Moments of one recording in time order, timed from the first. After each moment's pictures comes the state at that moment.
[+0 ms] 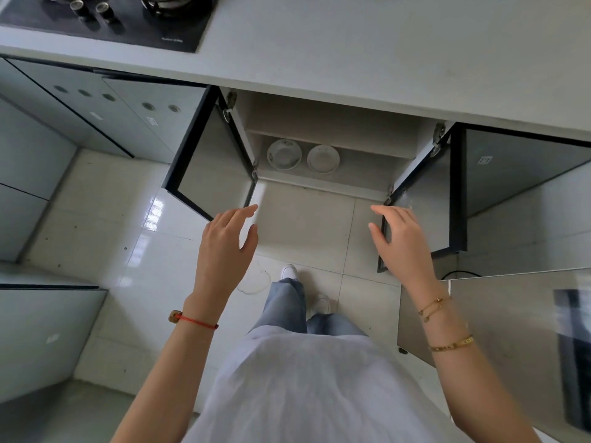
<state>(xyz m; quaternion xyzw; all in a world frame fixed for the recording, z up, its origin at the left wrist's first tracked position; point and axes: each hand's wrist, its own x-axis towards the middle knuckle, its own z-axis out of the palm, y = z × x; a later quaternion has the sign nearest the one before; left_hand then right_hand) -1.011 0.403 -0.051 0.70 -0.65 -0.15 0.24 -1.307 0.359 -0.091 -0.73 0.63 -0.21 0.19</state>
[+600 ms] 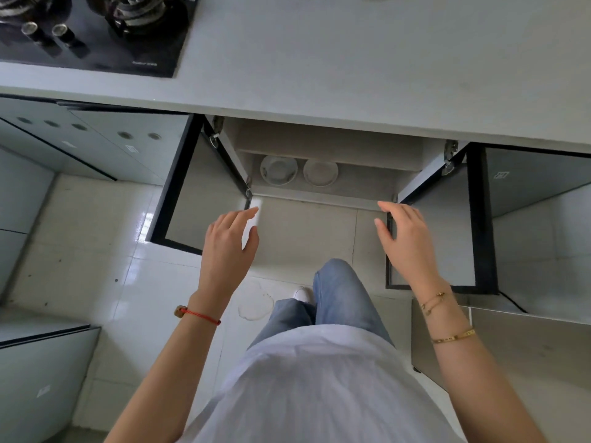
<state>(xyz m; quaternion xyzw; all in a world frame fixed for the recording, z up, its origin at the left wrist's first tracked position) -0.977 0.257 -0.109 0.68 -0.69 -0.15 0.20 -1.286 0.231 -0.140 -0.69 0.67 -0.22 0.17</state>
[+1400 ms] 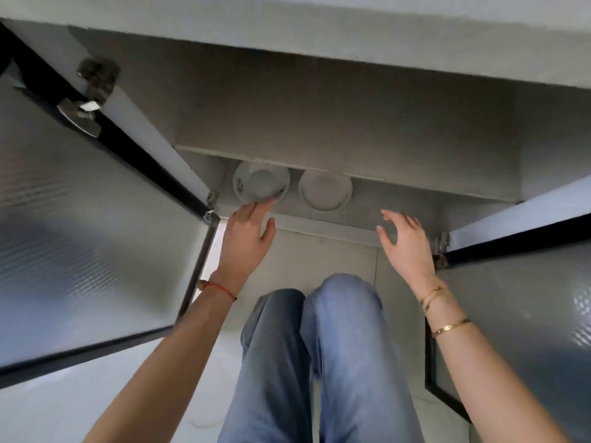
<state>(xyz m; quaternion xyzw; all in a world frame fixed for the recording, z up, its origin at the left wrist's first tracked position) -1.014 -0.014 -0.556 0.65 -0.71 -0.15 0.22 -1.315 -0.021 -0.575 -0.68 0.68 -0.17 0.19</state>
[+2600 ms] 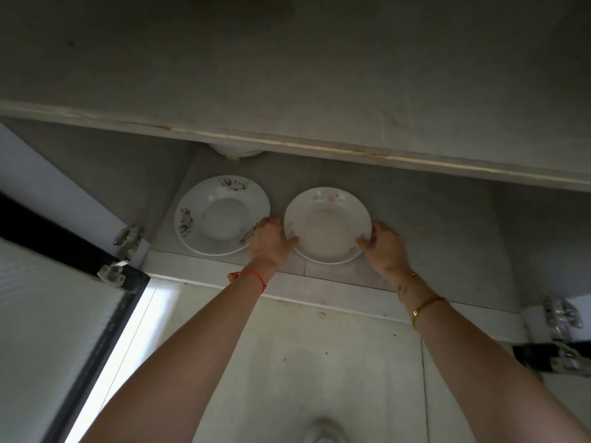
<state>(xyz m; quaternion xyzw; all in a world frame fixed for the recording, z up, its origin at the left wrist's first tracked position) -1.065 -0.225 -0.895 0.71 -0.62 -0.28 0.18 -1.298 -0.225 -0.904 -0.61 0.73 -0.19 0.25</state>
